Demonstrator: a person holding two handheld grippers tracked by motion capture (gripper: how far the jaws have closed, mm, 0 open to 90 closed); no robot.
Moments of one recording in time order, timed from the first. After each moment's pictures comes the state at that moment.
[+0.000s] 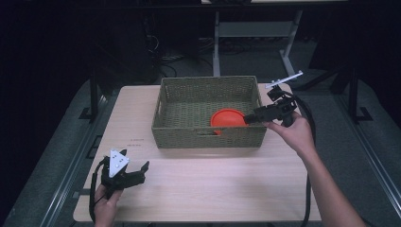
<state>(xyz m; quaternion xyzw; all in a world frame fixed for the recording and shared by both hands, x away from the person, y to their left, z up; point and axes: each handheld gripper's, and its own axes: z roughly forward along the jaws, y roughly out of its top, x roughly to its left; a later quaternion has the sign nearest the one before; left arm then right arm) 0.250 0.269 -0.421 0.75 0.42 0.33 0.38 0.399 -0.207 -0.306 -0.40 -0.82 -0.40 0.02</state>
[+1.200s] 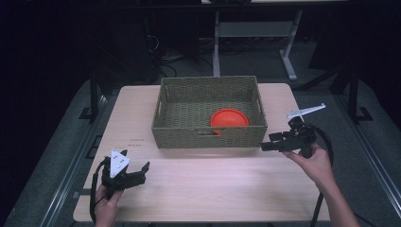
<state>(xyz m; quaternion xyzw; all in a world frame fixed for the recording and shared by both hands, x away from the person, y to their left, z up) 0.249 0.267 -0.422 0.75 0.42 0.33 0.38 0.342 -0.258 -0.362 -0.41 -0.81 -0.43 0.05</state>
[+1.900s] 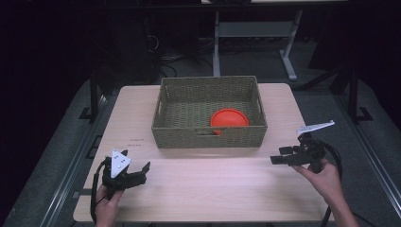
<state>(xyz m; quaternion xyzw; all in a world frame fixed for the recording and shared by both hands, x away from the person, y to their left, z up) 0.249 0.265 -0.423 0.75 0.42 0.34 0.38 0.318 -0.290 -0.402 -0.44 -0.80 -0.41 0.05</state>
